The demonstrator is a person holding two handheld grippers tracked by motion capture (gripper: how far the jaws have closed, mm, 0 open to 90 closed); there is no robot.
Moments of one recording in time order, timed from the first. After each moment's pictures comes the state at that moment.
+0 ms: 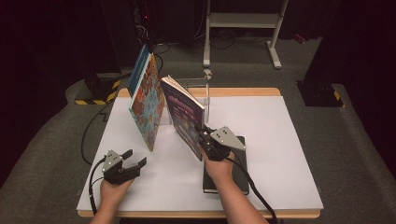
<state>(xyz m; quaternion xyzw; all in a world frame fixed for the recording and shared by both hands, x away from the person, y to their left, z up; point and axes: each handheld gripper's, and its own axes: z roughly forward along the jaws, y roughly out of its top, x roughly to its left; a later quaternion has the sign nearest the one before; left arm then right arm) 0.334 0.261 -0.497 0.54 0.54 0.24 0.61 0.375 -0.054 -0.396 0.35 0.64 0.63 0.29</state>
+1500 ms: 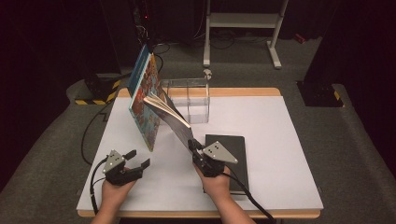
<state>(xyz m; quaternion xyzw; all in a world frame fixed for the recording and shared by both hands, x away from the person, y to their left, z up) 0.321 0.242 -0.475 0.56 0.50 0.22 0.63 0.344 -0.042 -0.430 0.36 0.68 0.59 0.24</state>
